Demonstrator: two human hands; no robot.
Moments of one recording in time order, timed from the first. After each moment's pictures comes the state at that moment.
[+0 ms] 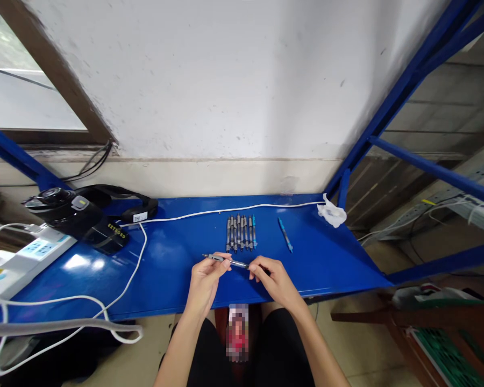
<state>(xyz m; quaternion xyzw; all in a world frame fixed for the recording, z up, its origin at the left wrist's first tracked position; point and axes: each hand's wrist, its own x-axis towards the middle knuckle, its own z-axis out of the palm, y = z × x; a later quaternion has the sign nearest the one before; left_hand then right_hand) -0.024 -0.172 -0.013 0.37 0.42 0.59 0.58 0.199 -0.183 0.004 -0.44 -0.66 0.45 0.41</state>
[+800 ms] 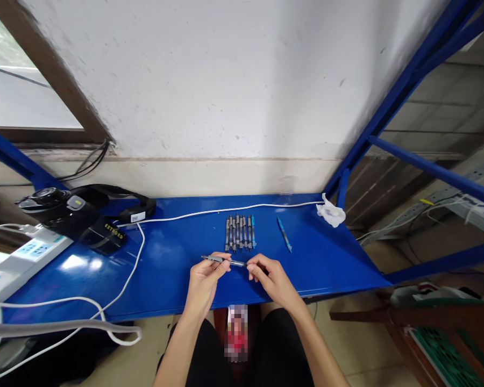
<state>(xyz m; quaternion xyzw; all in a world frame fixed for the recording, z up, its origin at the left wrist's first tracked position) -0.021 -0.173 -0.011 0.37 0.42 0.59 0.58 0.198 -0.182 0.004 -0.45 -0.66 0.46 0.39</state>
